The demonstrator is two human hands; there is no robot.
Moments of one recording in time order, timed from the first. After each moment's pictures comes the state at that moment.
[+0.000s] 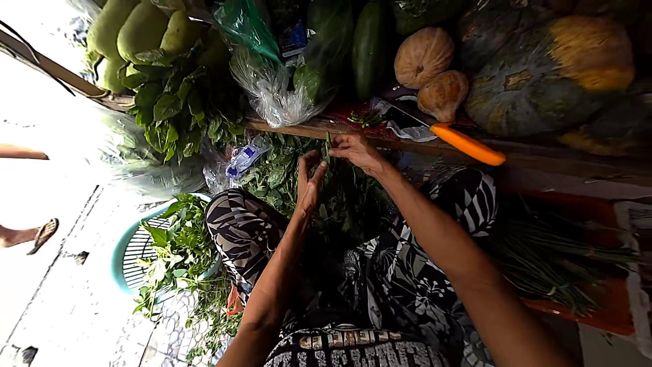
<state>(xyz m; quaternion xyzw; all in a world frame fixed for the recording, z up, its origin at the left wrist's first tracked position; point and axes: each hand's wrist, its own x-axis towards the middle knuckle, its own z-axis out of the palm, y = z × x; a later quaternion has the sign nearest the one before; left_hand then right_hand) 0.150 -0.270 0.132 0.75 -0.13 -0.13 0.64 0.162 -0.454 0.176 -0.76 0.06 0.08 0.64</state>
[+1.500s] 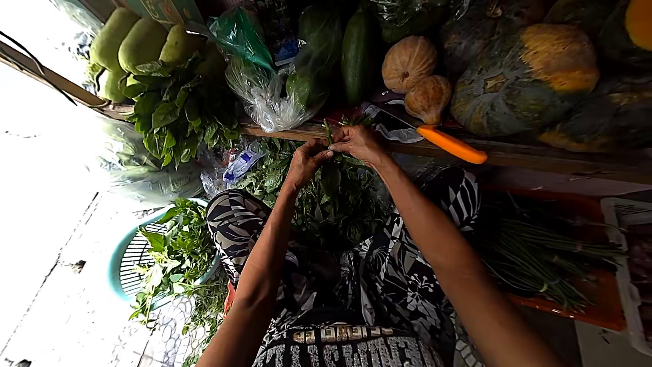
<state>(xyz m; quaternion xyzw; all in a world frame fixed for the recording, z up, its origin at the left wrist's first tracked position) 0.209 -0.294 0.162 0.75 -0.24 -0.16 0.59 0.165 -0.479 0.192 -0.79 0.05 0.04 0.61</state>
